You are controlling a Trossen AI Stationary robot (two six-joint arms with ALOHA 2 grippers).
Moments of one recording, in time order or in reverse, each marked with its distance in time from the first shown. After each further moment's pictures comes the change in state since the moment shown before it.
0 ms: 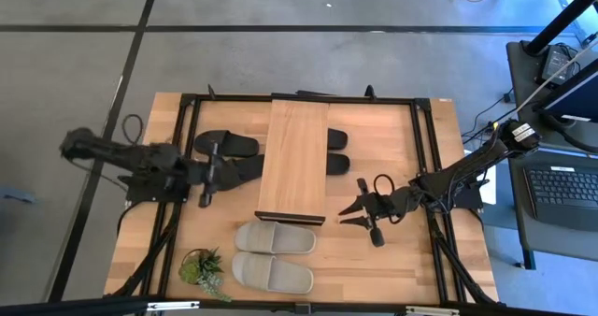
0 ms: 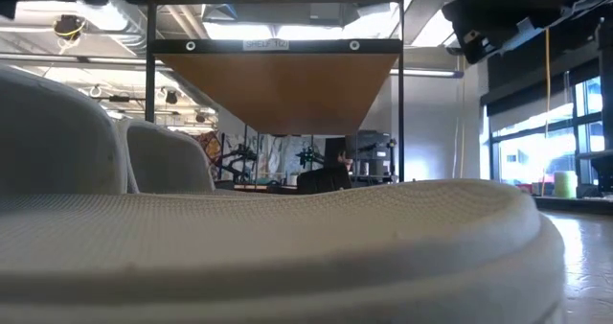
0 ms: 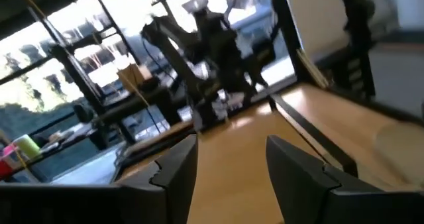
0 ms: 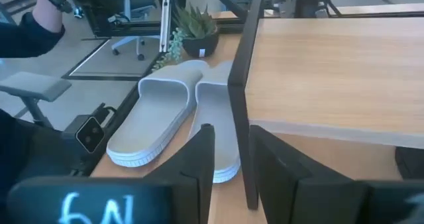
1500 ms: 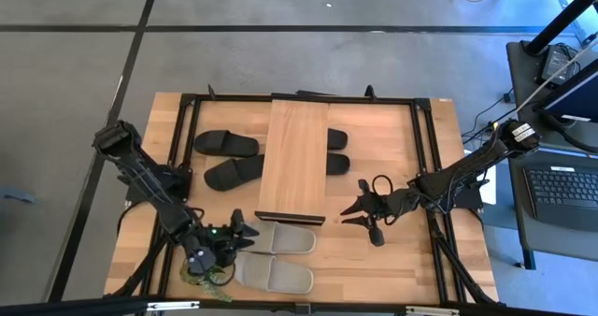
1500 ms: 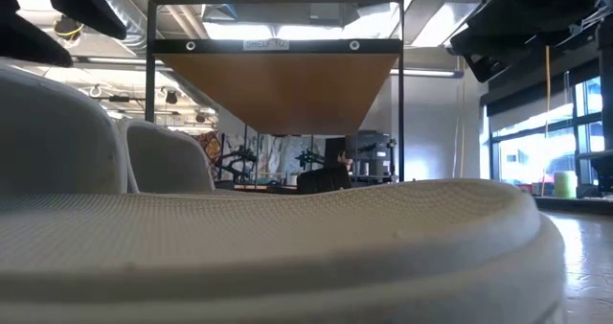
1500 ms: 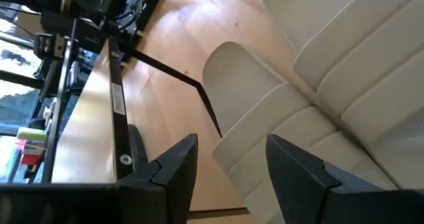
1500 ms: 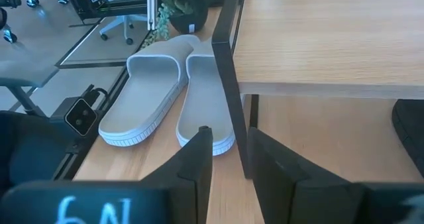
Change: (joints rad) left arm -0.638 0.974 0.360 -0.150 -0.676 -0.095; right arm 0.000 0.000 0.000 -0.098 -0.002 0.085
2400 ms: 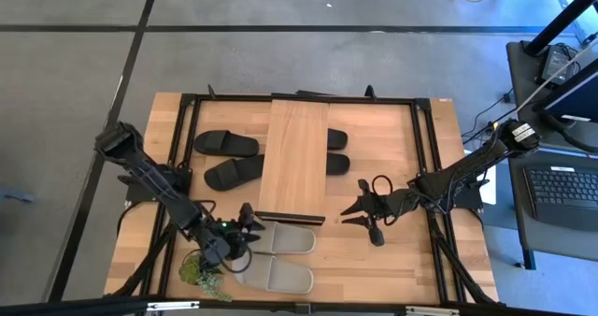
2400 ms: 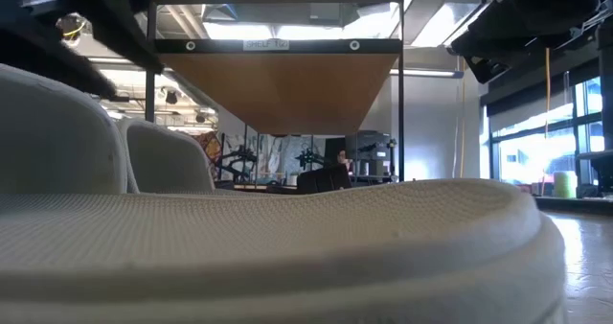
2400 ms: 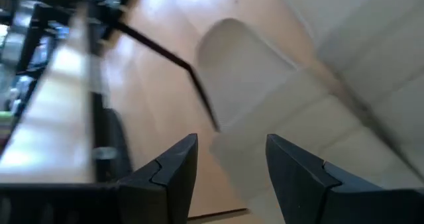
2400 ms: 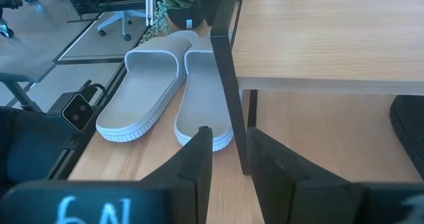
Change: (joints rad) left arm 0.114 0.030 0.000 0.001 0.129 -0.019; right arm 0.000 0.000 0.000 -0.014 0.001 -0.006
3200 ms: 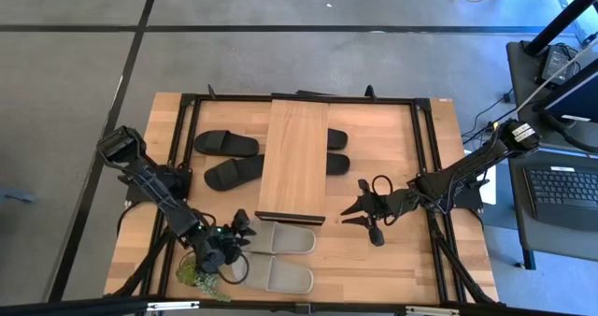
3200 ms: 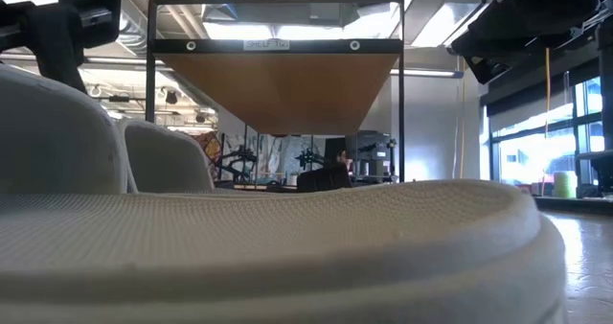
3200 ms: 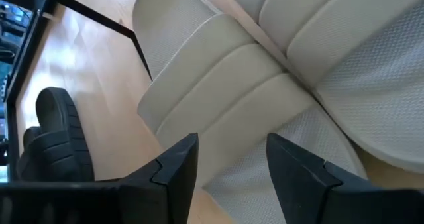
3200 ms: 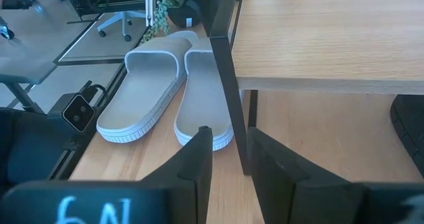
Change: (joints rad) left arm -0.071 0.053 0.000 -0.142 0.031 -0.140; right arm 0.000 0.000 0.000 0.000 0.000 0.006
